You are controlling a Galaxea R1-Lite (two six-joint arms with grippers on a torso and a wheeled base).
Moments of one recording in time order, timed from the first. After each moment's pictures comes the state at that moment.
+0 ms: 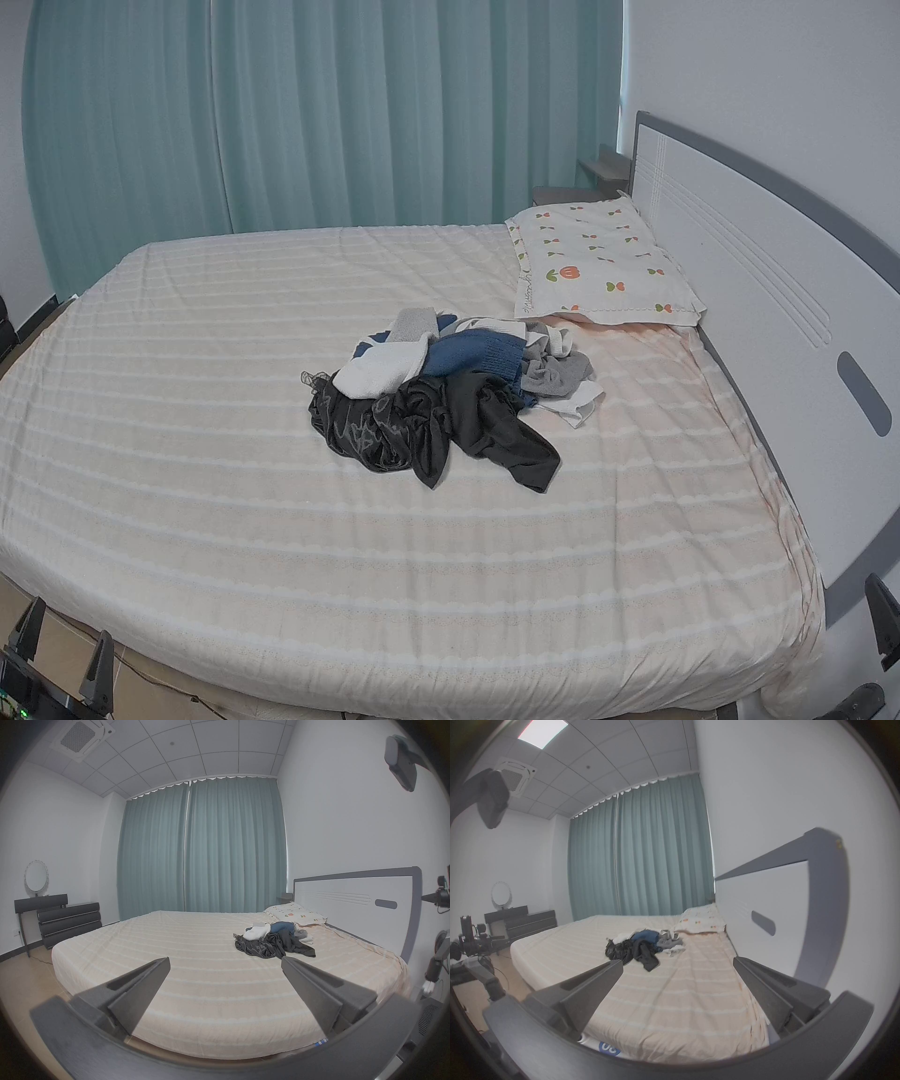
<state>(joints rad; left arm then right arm) 0.00 0.02 -0.02 0.00 0.02 0.00 0.03 0.19 -0.23 0.03 0.09 0.04</state>
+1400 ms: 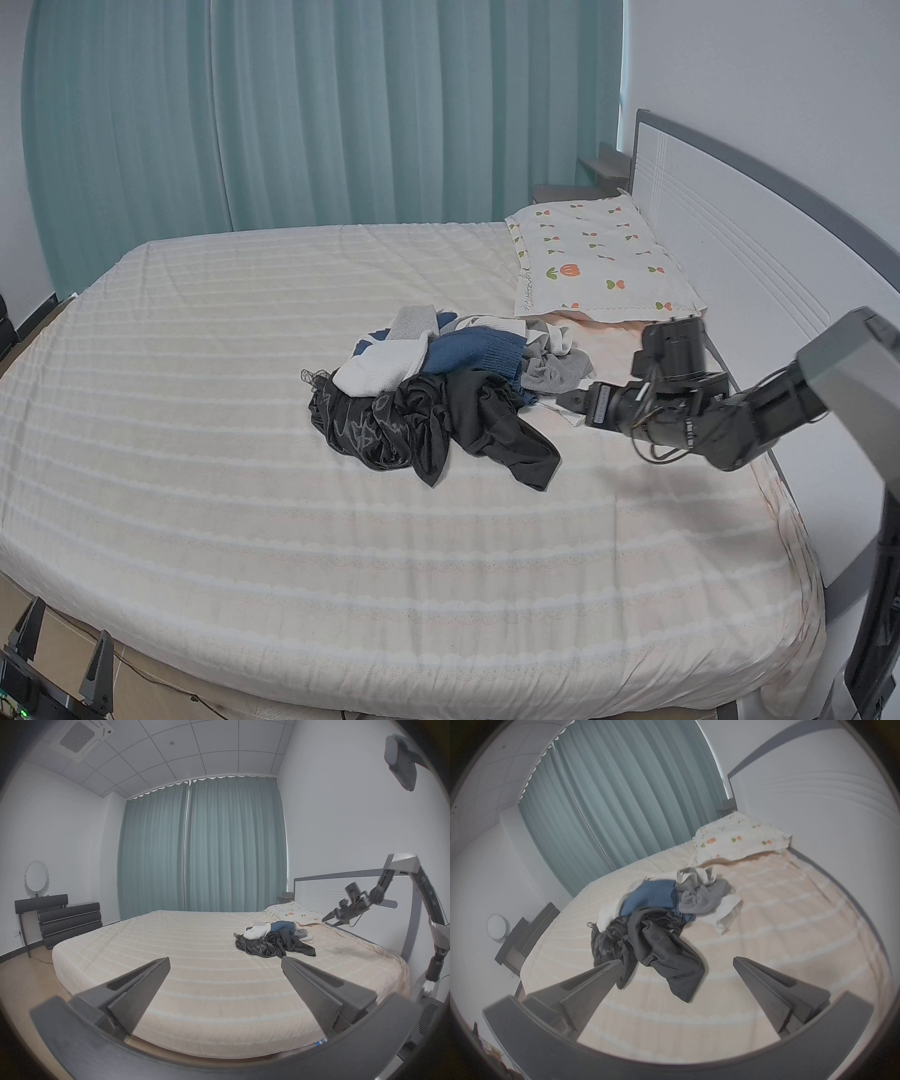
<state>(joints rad) 0.00 0.02 -0.02 0.00 0.02 0.00 0.37 2.18 -1.21 -0.48 -0.05 0.41</state>
